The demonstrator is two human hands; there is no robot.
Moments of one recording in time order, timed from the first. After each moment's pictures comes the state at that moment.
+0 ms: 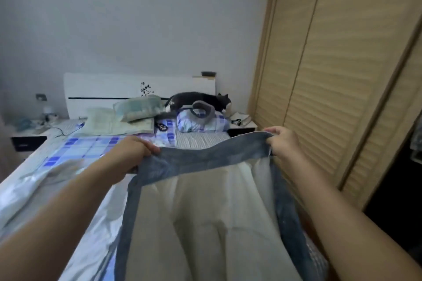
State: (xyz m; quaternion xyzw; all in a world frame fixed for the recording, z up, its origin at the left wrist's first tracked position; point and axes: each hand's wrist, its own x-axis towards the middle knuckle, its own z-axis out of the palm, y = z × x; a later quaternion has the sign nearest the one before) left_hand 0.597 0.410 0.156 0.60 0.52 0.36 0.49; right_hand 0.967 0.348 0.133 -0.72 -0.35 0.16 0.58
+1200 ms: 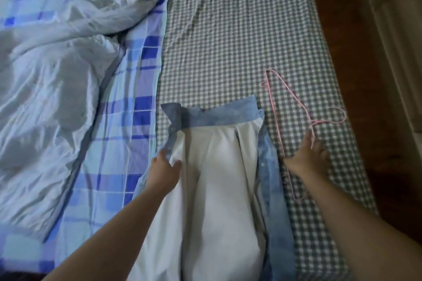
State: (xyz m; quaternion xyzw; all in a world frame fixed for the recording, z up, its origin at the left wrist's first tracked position) left_hand 0.909 0.615 -0.375 0.52 0.78 -0.04 0.34; right_hand 1.273 0.563 -0.430 -0.89 -0.33 0.31 -0.07
